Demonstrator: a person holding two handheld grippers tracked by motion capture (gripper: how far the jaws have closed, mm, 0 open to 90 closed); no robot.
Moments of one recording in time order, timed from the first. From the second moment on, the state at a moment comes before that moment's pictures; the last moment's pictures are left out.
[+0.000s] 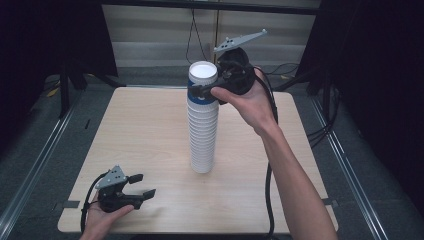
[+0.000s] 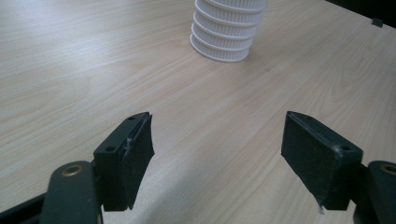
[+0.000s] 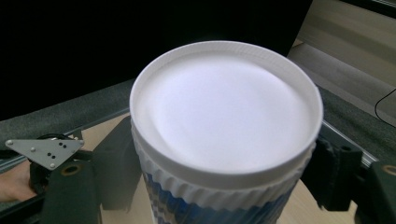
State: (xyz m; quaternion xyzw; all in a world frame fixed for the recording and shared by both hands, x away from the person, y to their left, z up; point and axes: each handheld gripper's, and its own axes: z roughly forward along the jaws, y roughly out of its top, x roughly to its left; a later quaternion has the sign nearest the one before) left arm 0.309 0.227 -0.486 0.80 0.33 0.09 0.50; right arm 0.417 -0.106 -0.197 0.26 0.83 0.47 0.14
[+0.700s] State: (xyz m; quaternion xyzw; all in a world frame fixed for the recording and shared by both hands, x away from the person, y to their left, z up) left arm 0.309 0.228 -0.487 0.80 0.33 0.08 0.50; right arm 0.413 -0.108 -0.188 0.26 0.81 0.50 0.16
